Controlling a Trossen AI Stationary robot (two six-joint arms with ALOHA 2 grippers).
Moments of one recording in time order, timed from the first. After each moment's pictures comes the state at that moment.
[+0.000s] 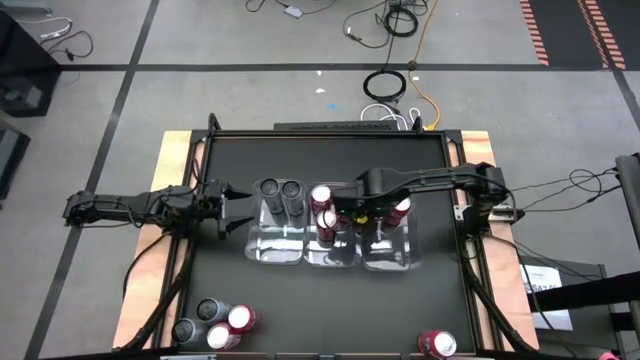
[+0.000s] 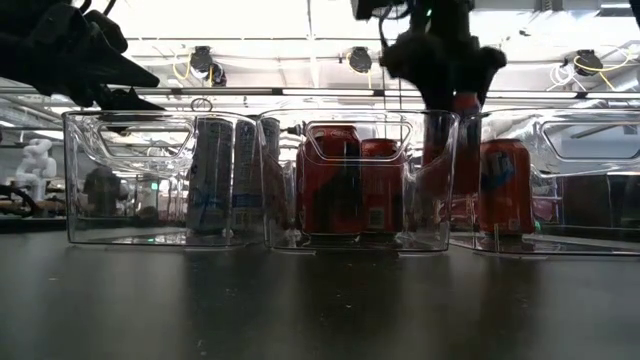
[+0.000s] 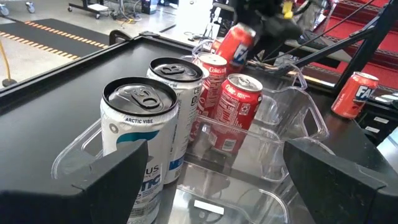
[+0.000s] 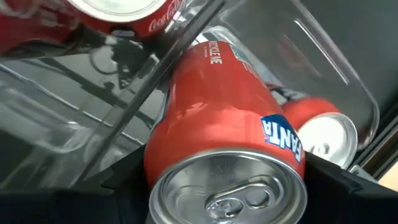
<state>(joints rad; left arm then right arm) -0.03 0.23 0.18 -0.17 -0.15 -0.26 0.02 1.84 1.66 -1.52 0.13 0.95</state>
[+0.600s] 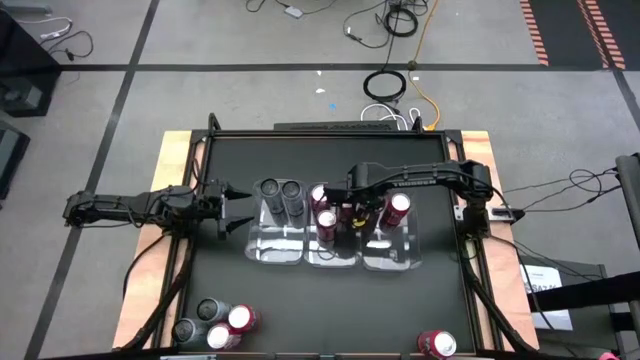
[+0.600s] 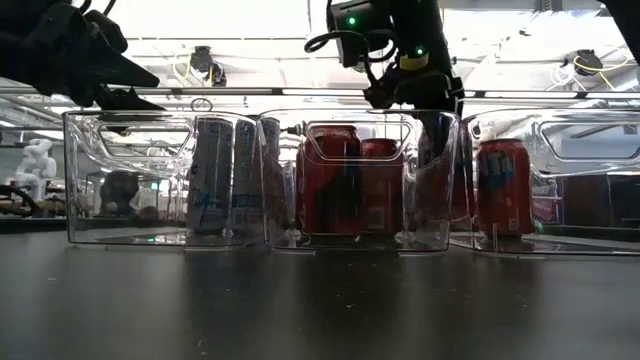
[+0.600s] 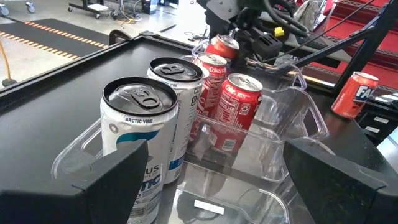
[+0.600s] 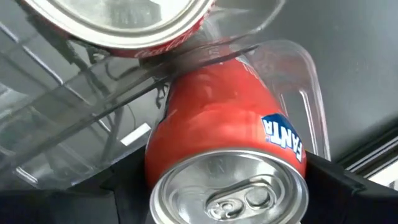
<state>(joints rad) -0.03 0.23 0.18 -0.17 -0.15 -0.26 -0.07 1.94 1.66 -1.51 0.18 0.49</state>
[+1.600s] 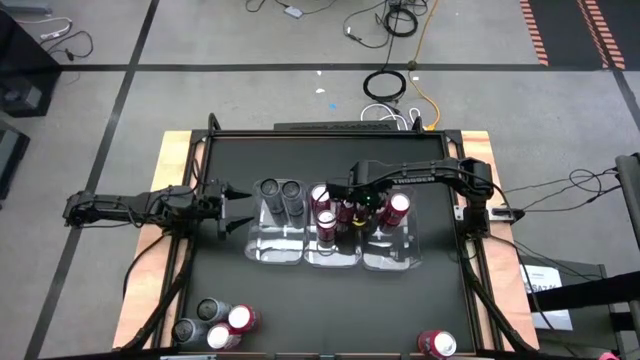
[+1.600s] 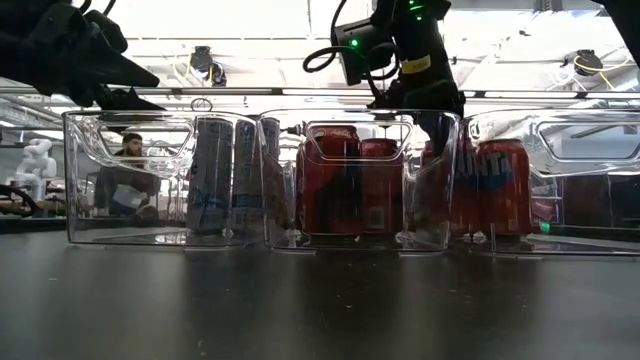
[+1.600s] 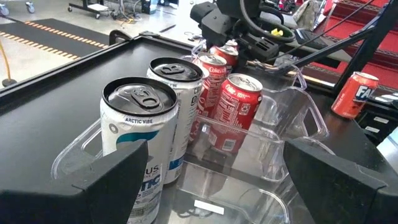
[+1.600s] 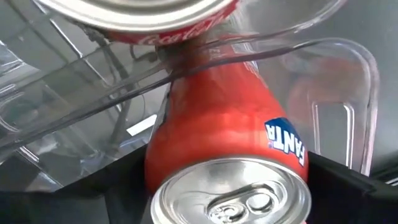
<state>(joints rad) -0.03 0.23 0.18 -0.17 -0.15 -0.26 -0.11 1.94 1.57 -1.44 0.08 0.36</state>
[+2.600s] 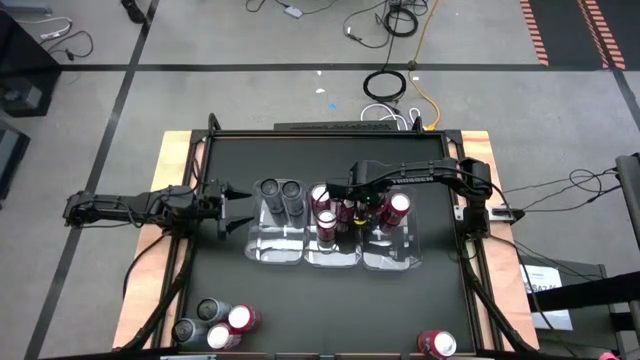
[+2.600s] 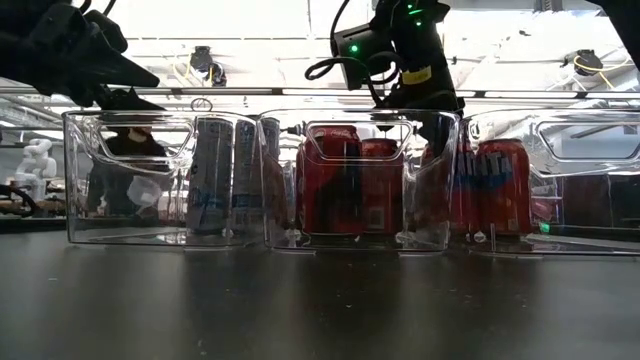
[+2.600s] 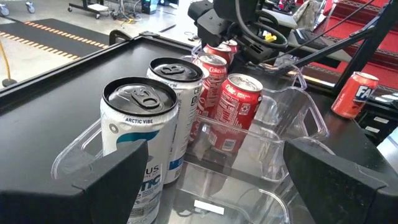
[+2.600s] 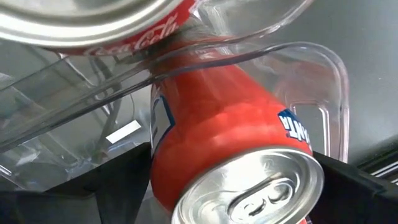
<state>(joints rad) -0.03 0.23 0.18 -0.17 -0.15 -0.26 -0.11 1.94 1.57 -1.45 0.13 0.38</state>
